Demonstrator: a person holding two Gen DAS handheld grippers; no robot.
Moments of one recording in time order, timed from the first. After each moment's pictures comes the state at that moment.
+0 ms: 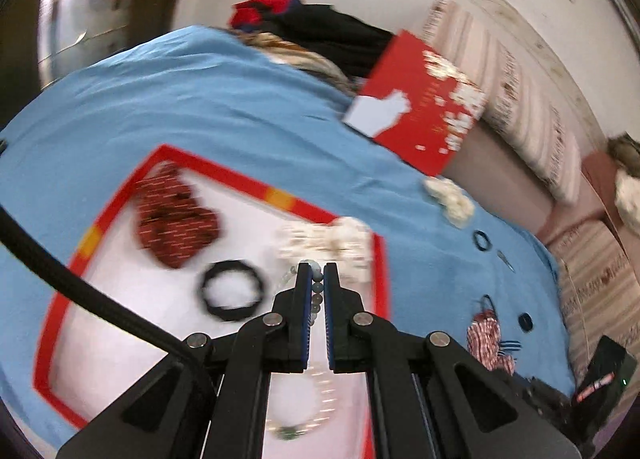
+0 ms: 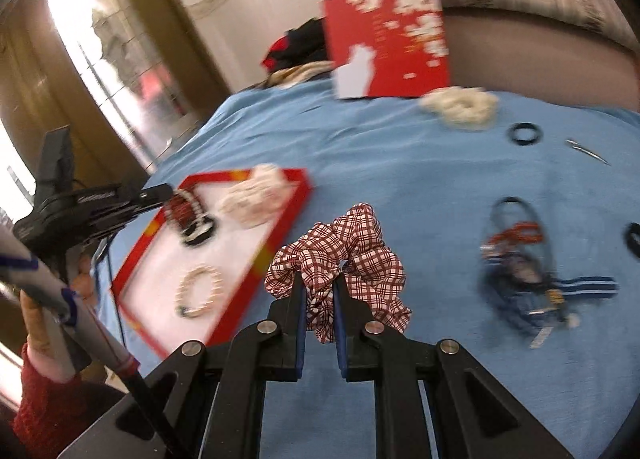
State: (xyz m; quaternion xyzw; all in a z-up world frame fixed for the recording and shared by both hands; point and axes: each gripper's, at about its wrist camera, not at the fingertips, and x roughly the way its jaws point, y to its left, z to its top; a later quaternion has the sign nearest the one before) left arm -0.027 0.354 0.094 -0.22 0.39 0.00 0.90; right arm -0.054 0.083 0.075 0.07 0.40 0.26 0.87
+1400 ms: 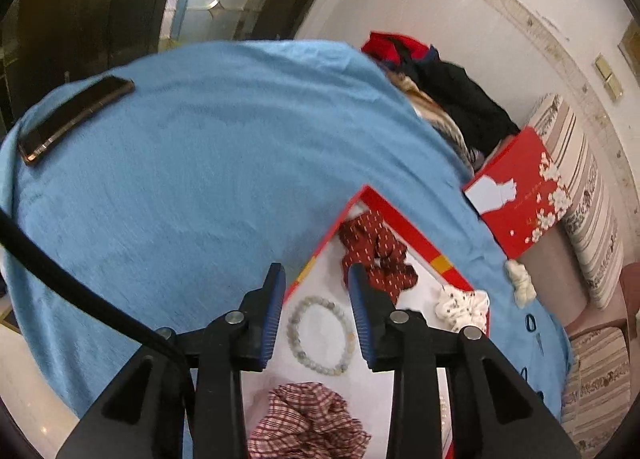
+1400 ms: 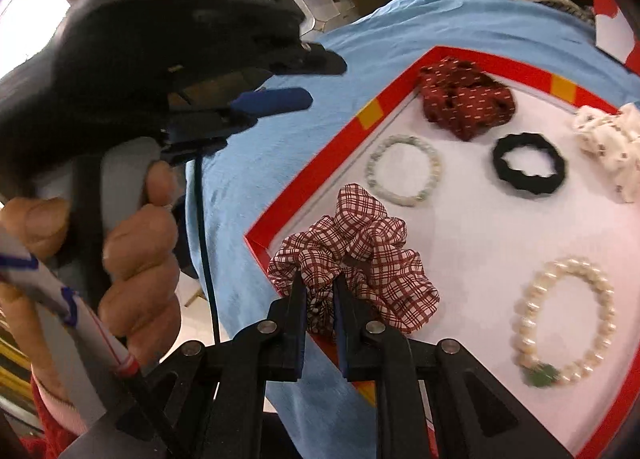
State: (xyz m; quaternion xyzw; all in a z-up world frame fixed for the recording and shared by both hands) left arm -0.078 0.498 0.080 -0.32 0.35 0.15 0.87; right arm -0.085 0.357 0.019 0.00 0.48 0.48 0.73
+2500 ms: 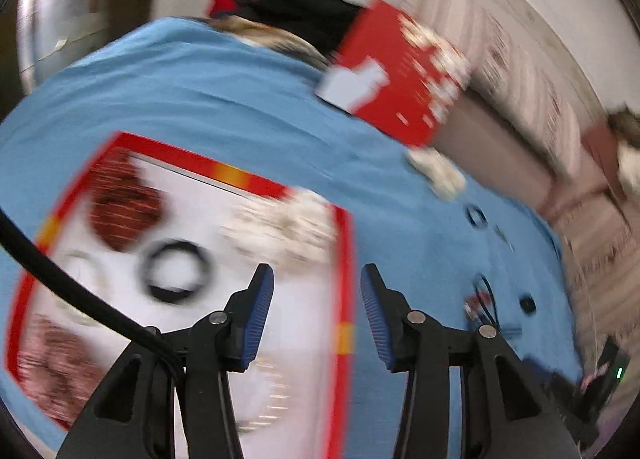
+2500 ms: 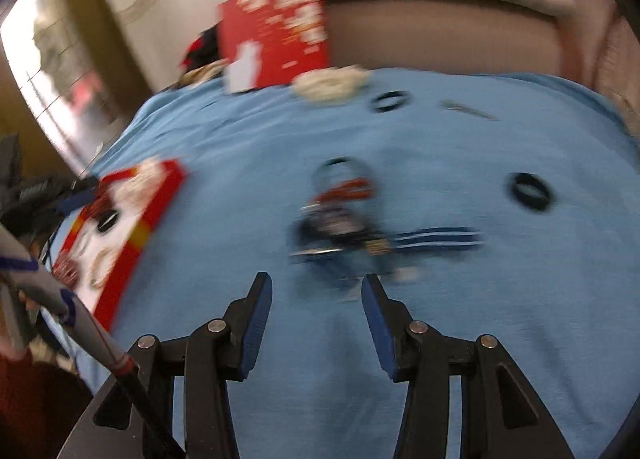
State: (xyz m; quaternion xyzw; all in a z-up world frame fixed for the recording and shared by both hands) left arm -0.010 0.277 0.085 -0.18 0.42 -0.03 0.89; right arm -0.067 -0.061 0.060 0.07 0.43 0.12 0.89
